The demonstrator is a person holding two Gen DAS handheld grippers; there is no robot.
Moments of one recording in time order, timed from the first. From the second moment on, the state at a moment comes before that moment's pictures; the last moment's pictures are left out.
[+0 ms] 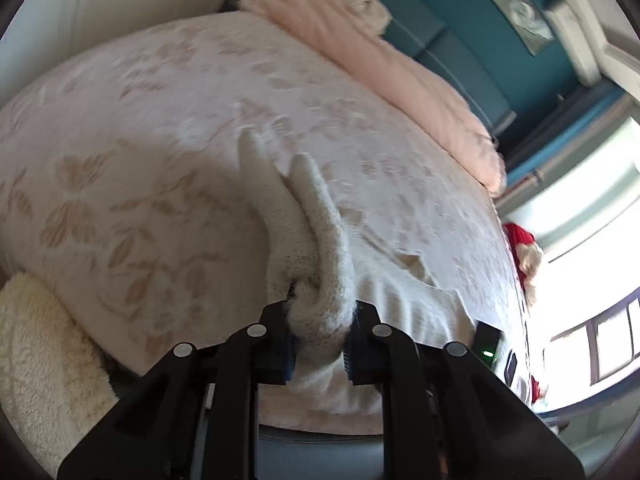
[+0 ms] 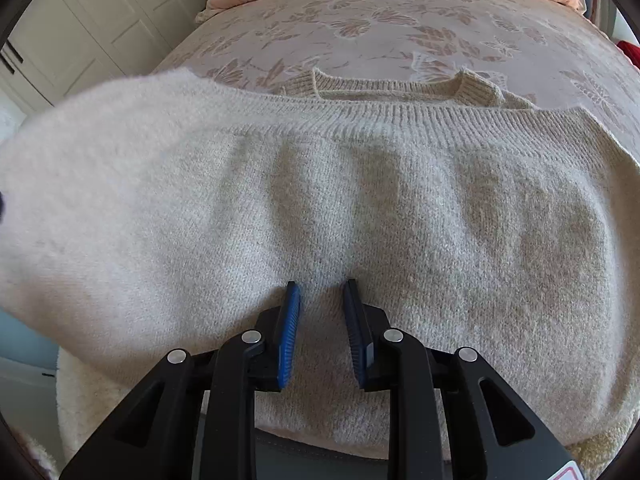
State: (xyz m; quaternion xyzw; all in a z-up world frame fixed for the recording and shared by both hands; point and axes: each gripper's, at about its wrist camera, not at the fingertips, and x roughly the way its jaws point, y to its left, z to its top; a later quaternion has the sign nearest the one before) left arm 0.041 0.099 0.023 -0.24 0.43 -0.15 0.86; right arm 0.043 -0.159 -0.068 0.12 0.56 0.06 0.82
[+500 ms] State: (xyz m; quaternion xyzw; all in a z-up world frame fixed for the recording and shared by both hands) left arm 0.006 -0.181 -0.008 0.03 0.45 -0.34 0.83; right arm -0.094 -0.390 0.006 0.28 0.43 -0.09 0.85
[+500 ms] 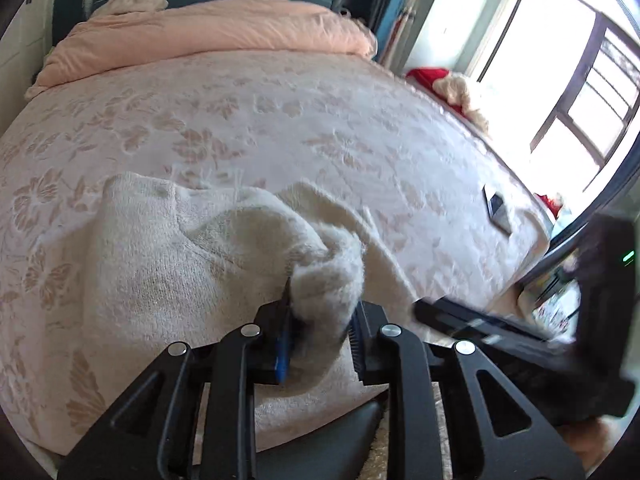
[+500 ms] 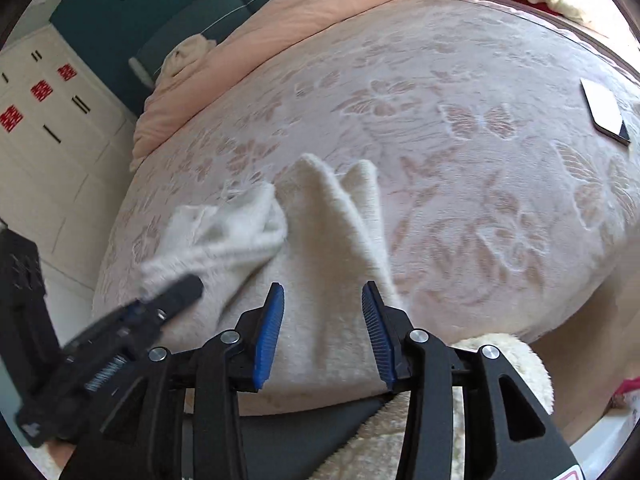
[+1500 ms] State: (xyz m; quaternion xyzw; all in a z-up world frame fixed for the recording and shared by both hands) left arm -0.017 -0.075 -0.058 0.03 0.53 -0.23 0.82; right arm -0.055 -0.362 0.021 0.25 0.42 -0.05 0.87
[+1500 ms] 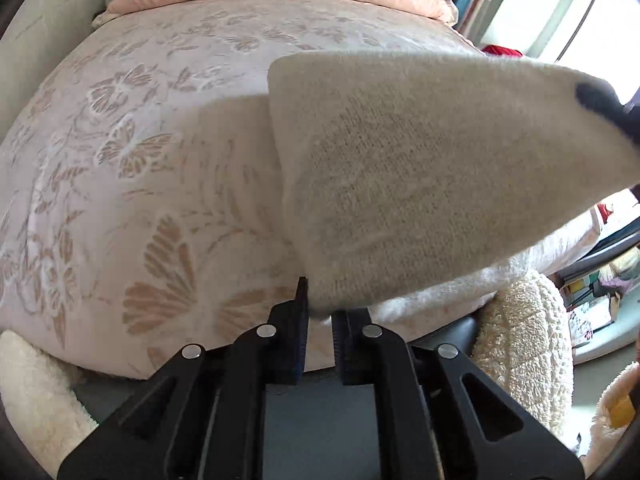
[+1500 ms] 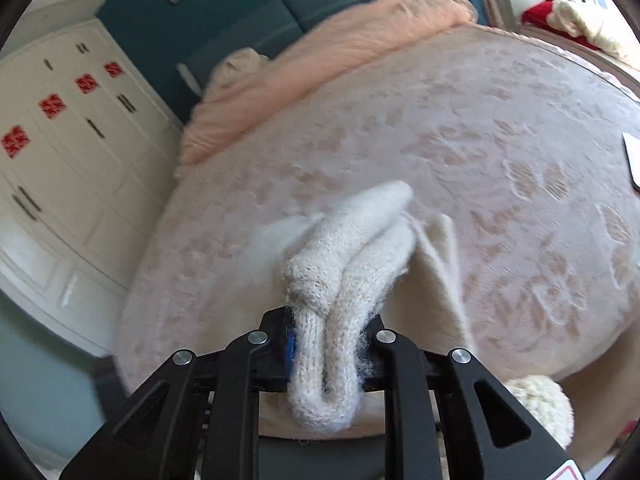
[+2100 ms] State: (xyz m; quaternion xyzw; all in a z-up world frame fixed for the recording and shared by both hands) left arm -0.030 -0.056 -0.024 -0.03 0.49 -0.24 0.84; right arm -0.085 -0.387 -0.003 0.27 0.45 -0.10 0.85
